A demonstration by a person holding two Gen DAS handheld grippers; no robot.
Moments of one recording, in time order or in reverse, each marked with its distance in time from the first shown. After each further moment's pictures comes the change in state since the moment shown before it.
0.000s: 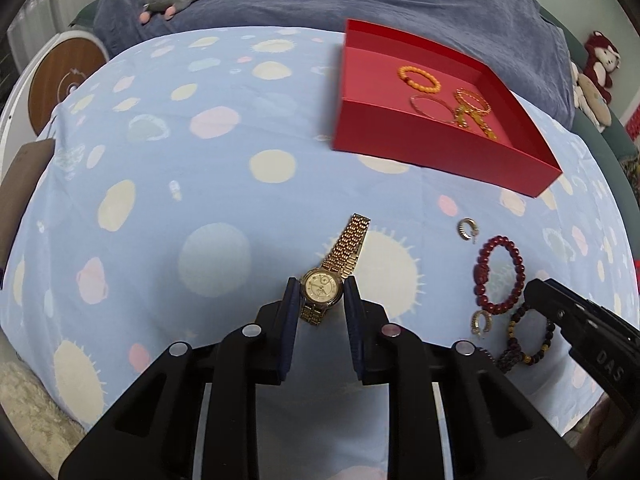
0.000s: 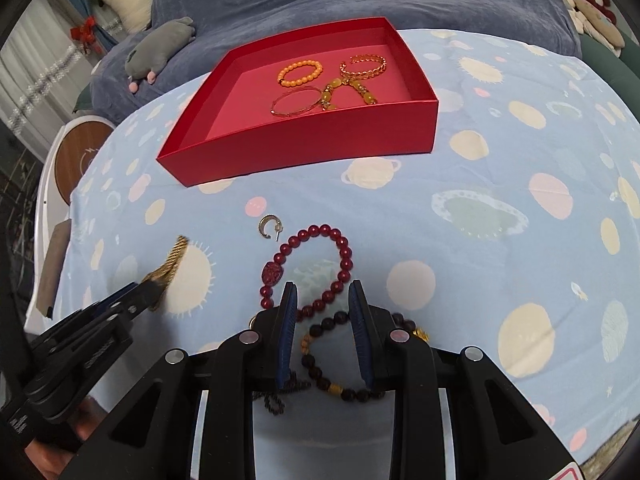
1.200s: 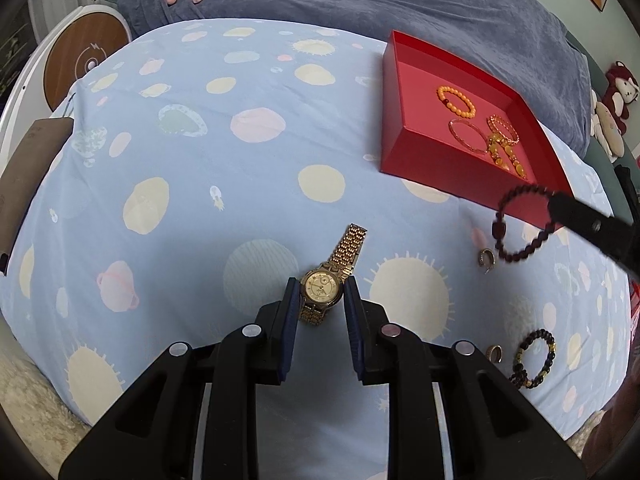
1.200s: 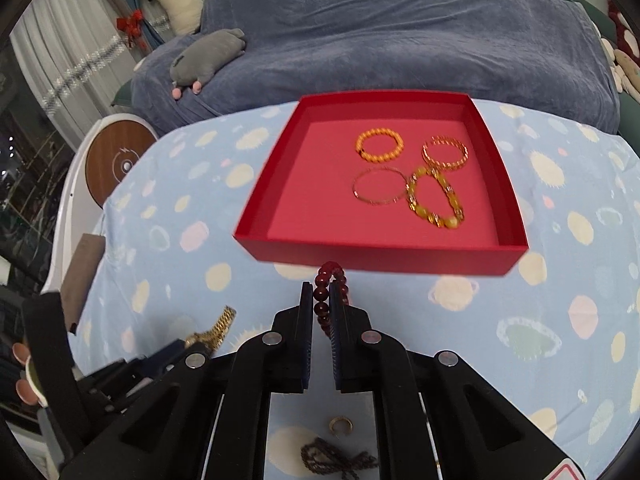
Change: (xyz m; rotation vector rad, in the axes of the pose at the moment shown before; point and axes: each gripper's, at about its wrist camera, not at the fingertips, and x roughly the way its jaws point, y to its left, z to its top) left arm -0.001 0.029 0.016 -0.094 0.015 0.010; right arm -0.018 0.064 0.067 -0.134 -0.096 0.088
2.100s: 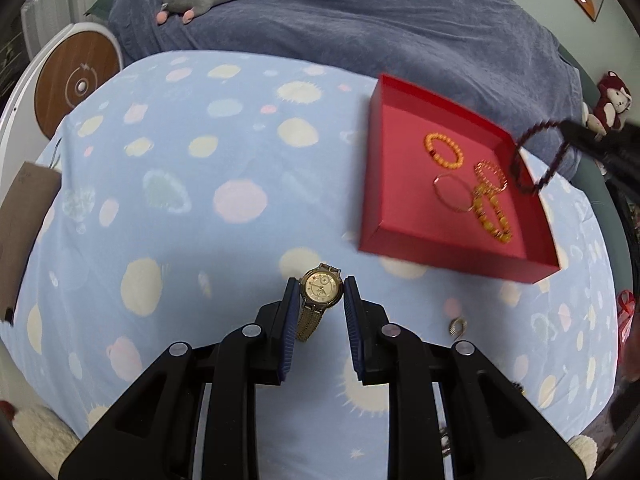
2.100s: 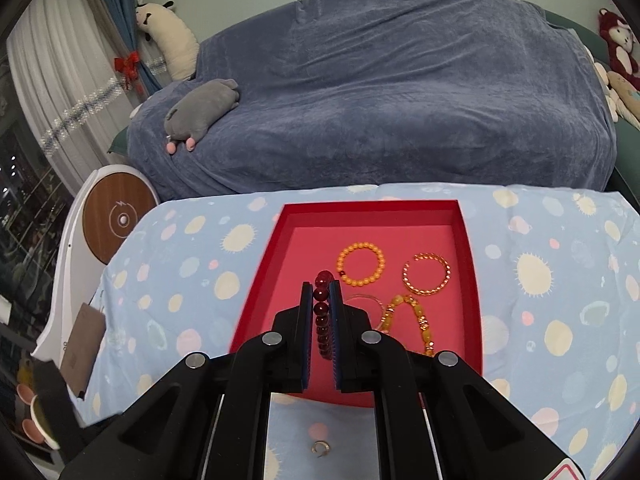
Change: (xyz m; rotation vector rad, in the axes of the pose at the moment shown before) left arm -0.014 -0.016 0.061 0.017 -0.056 -0.043; right arm -0.011 -0.028 0.100 0.018 -0.137 -0.011
